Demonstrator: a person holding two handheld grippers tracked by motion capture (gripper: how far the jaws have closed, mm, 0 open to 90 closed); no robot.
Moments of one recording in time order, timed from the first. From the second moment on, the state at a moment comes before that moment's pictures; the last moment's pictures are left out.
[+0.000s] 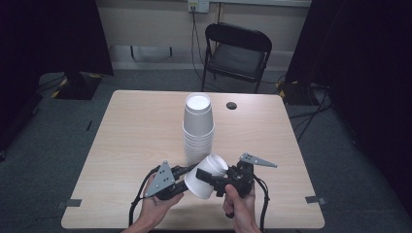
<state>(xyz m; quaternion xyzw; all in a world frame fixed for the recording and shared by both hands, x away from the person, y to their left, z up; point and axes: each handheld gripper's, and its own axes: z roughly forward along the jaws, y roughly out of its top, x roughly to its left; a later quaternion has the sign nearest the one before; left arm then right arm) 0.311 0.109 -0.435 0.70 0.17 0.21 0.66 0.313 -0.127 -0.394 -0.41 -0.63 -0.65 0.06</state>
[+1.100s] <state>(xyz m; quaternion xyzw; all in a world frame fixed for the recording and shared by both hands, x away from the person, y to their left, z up) 0.316 0.129 -0.436 0.78 0.22 0.10 0.58 0.321 -0.152 -0.375 -0.37 -0.65 -0.66 0.02</state>
